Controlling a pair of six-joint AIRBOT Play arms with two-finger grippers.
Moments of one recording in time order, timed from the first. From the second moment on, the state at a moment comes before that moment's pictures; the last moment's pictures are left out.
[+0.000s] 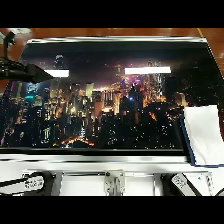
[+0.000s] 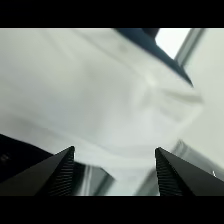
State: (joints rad) left arm 0.20 -1.38 1.54 0.69 -1.42 -1.15; right arm -0.90 -1.08 1.23 -1.54 1.45 1.60
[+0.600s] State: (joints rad) left arm -0.30 -1.42 1.54 1.56 -1.41 -1.53; right arm -0.26 -1.23 1.38 -1.44 1.52 1.56
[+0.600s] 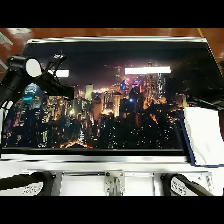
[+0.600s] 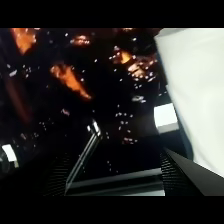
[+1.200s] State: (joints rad) left arm -0.32 -1.44 1.54 1.62 -1.42 -1.56; right arm -0.18 -1.25 1.38 -1.44 1.56 1.56
